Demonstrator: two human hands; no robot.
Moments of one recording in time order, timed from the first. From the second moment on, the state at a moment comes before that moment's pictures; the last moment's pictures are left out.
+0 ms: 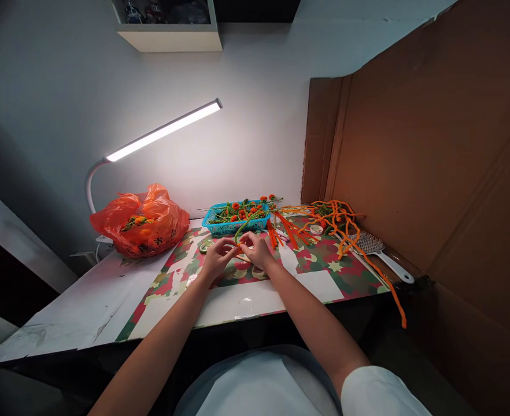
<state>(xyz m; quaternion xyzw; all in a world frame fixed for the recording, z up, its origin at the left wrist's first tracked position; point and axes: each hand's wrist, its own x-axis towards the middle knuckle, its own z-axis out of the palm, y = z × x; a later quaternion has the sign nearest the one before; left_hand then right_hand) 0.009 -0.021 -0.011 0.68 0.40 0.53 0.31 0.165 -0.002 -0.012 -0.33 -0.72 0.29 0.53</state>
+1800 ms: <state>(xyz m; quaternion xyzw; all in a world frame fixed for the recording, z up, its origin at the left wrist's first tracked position) 0.008 -0.016 -0.016 0.51 0.43 0.49 0.56 0.164 -0.005 -0.015 -0.31 -0.77 0.25 0.50</state>
